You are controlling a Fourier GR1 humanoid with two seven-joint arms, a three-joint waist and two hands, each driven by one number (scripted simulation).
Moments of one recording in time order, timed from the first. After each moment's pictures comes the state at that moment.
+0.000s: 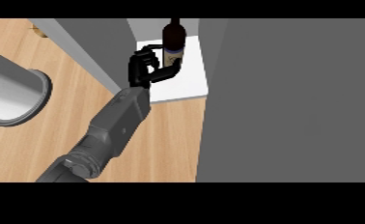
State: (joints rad) left arm -1.01 0.00 -0.09 -0.09 0.67 0.36 -0.73; right arm -0.62 -0.18 -0.04 -2.38 -0.25 -0.05 0.91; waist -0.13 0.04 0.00
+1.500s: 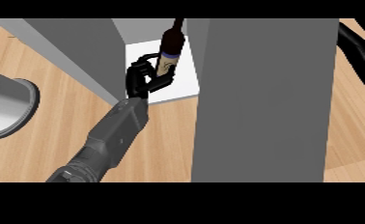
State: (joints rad) left arm -0.91 0.00 -0.21 -0.16 0.80 0.39 -0.76; right arm -0.63 -0.15 -0.04 -2.37 -0.29 -0.03 0.90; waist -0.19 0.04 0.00
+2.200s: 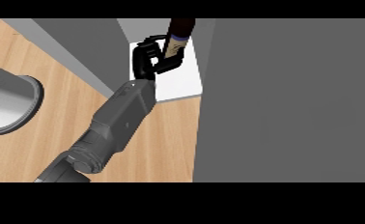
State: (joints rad) left arm -1.05 0.00 -0.24 -0.15 0.84 0.49 -0.68; right arm -0.59 -0.16 -0.07 -2.37 -0.30 -0.01 0.88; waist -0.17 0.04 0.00
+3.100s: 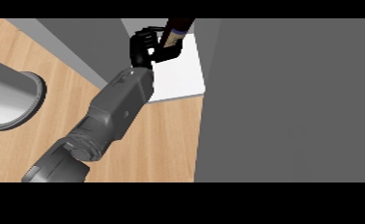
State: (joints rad) left arm -1.18 0.02 -0.26 -0.03 0.81 0.57 -0.59; right arm -0.55 -0.17 -0.09 -2.37 -0.31 0.02 0.84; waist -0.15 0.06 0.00
